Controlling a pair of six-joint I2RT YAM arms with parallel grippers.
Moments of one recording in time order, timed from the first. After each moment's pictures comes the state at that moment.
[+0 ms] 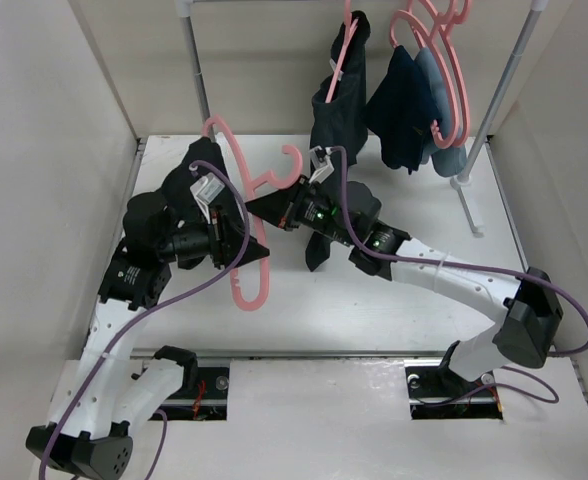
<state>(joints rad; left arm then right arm) -0.25 0.82 1.00 -0.44 0.99 -0.39 0.93 1.49 1.23 0.37 -0.11 1.00</state>
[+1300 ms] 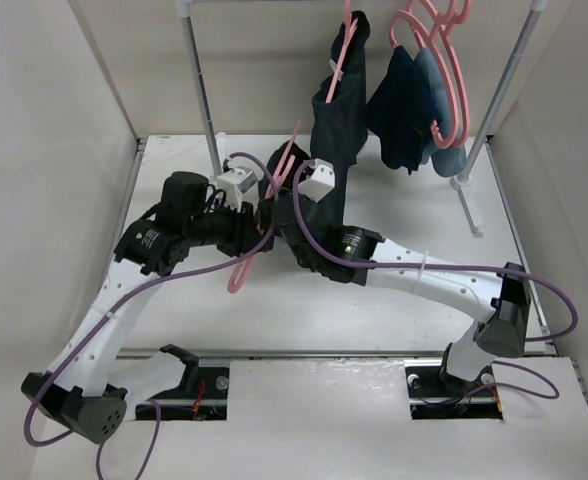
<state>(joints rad) -0.44 1.06 1.25 -0.86 0.48 -0.14 1.15 1.63 1.56 -0.25 0.75 0.90</state>
